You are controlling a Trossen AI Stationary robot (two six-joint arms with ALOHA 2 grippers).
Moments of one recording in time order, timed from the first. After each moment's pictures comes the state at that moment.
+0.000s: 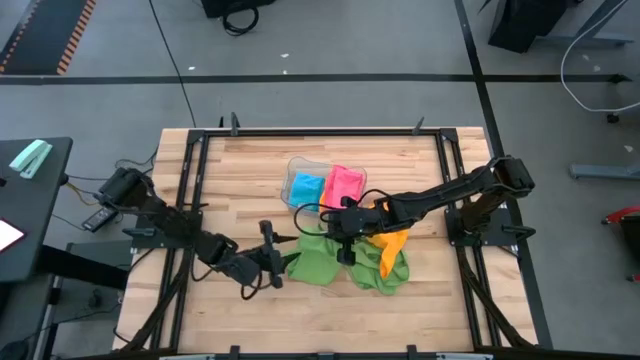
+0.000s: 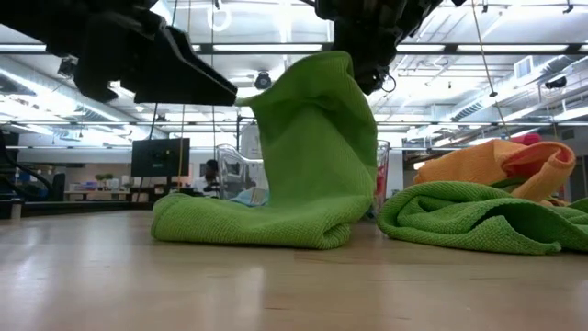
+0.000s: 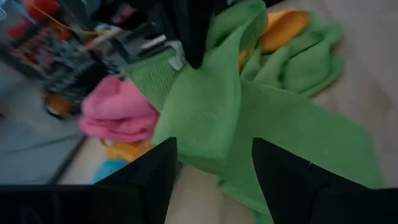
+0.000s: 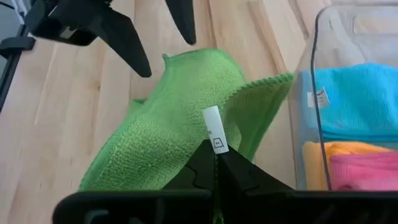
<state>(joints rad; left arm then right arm) -0.57 1.54 0.62 0.45 -0.90 0.12 0.20 1.63 1.14 -0.27 0.16 0.28</state>
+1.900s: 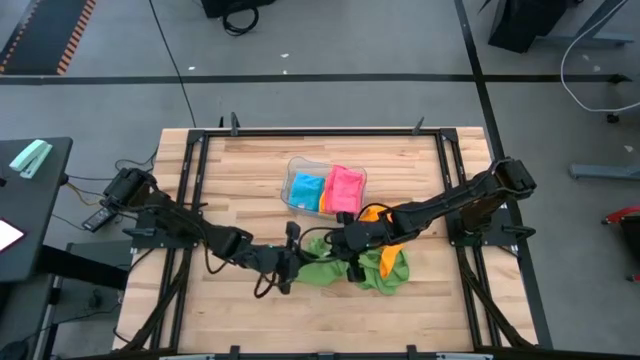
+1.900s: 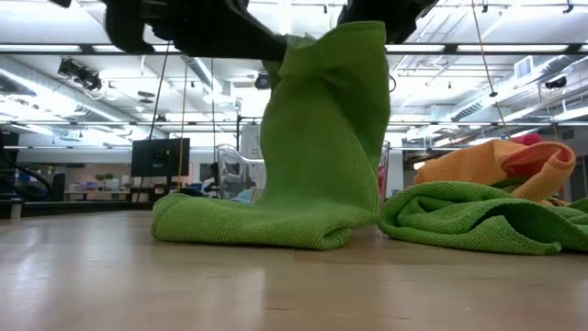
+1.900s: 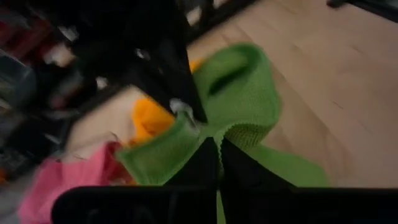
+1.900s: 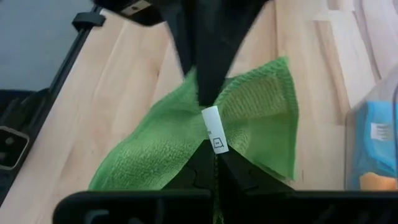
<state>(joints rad) -0.45 1.57 0.84 0.29 -0.49 0.34 0.29 1.63 1.14 -0.23 0.08 0.14</state>
